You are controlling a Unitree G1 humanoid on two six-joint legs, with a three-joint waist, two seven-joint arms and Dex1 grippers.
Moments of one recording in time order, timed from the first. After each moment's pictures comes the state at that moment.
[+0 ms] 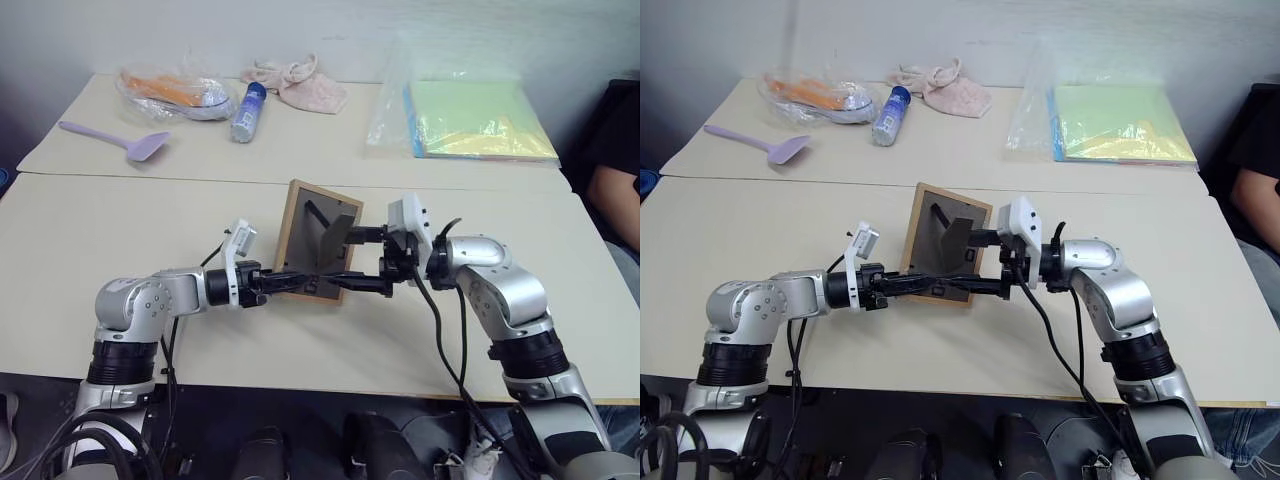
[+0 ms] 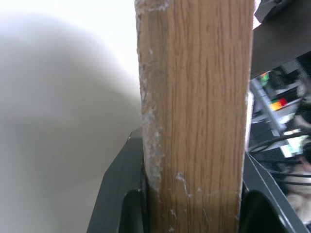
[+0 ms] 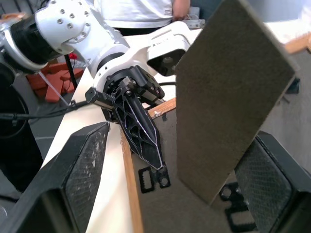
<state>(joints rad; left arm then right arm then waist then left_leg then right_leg) -0.52 0.48 0.11 -0.03 -0.82 1.23 -0.67 -0.60 -0.47 0.13 -0.06 0.44 0.37 1.16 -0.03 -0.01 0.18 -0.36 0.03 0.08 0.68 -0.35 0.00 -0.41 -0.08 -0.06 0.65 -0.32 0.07</state>
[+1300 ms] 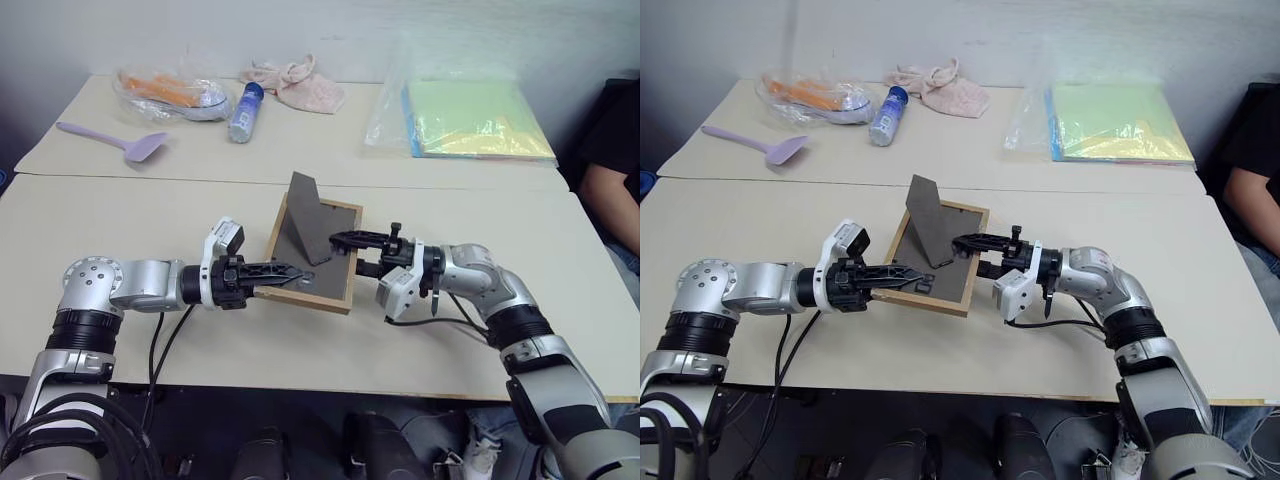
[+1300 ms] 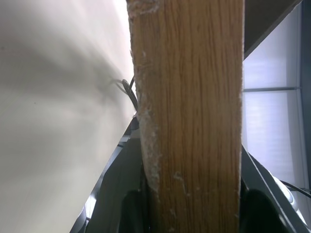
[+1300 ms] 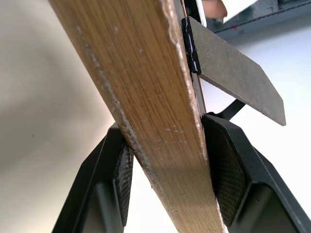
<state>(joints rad) -0.66 0.72 -0.03 0.40 -1.94 1.52 -0.11 -0.77 -0.47 0.20 0.66 -0.49 -1.22 0.49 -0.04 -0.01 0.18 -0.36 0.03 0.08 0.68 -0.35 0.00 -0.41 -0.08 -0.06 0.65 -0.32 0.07</state>
